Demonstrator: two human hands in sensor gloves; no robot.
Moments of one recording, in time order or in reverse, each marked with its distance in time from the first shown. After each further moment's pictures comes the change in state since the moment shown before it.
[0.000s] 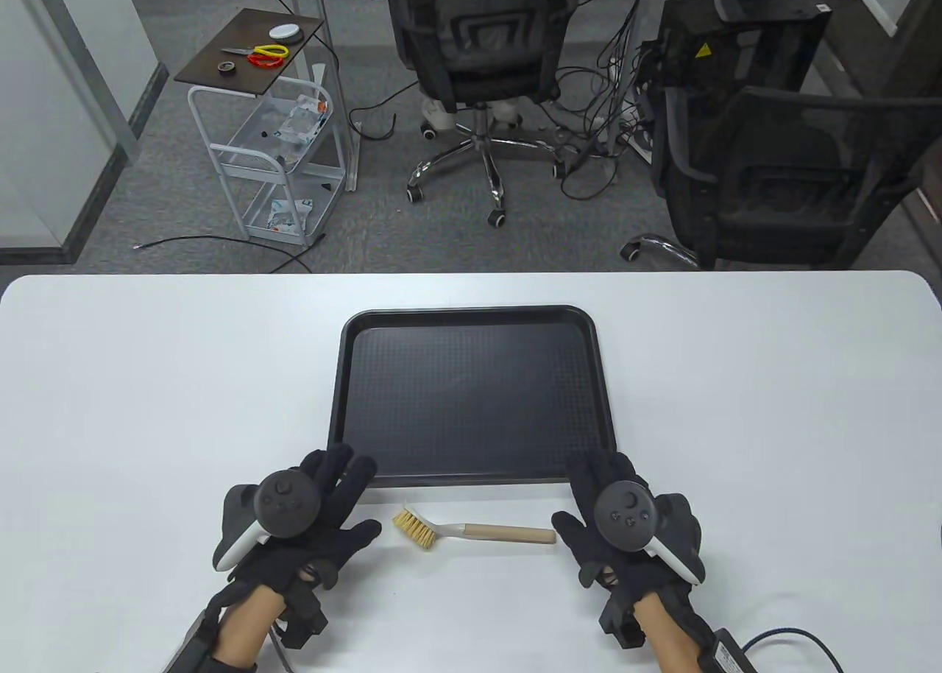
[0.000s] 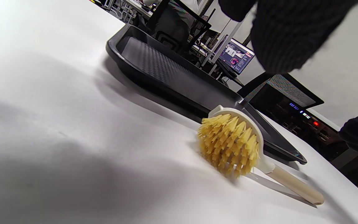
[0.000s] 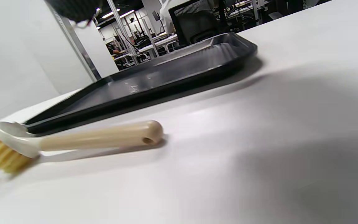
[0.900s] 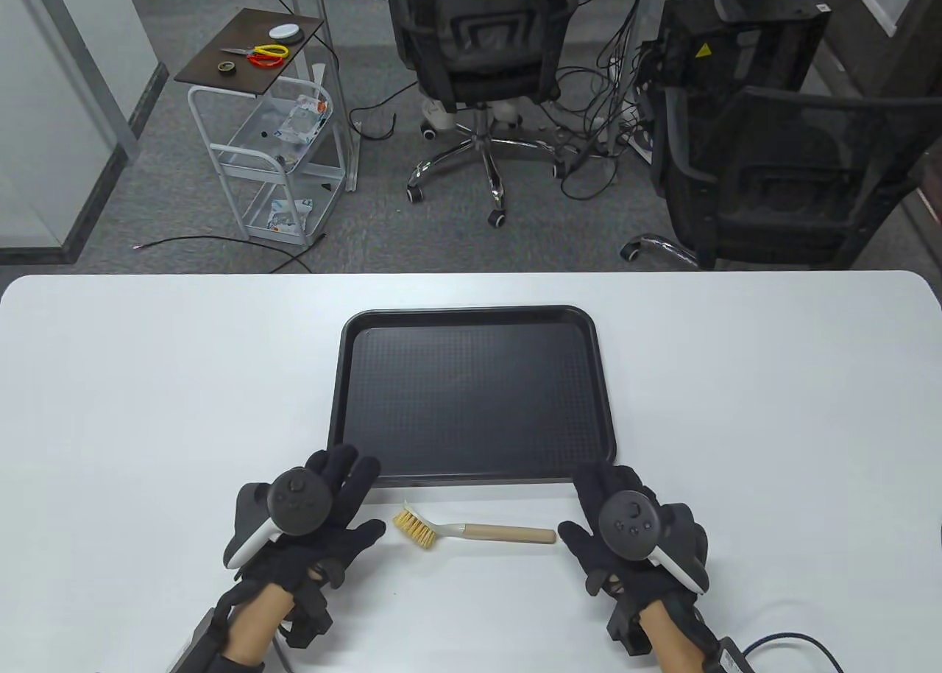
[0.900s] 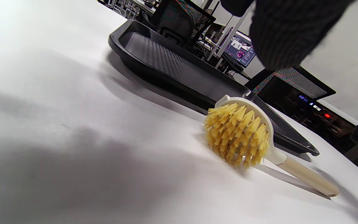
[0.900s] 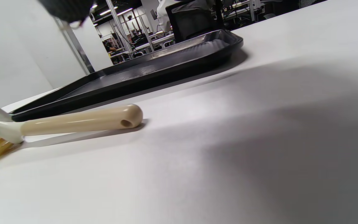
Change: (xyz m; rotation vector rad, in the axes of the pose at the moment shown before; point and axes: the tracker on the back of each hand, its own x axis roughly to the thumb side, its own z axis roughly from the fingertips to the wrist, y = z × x) left_hand 0.006 -0.004 -0.003 -0.014 0.024 -0.030; right_hand -0.006 0.006 0.008 0.008 -0.014 -0.003
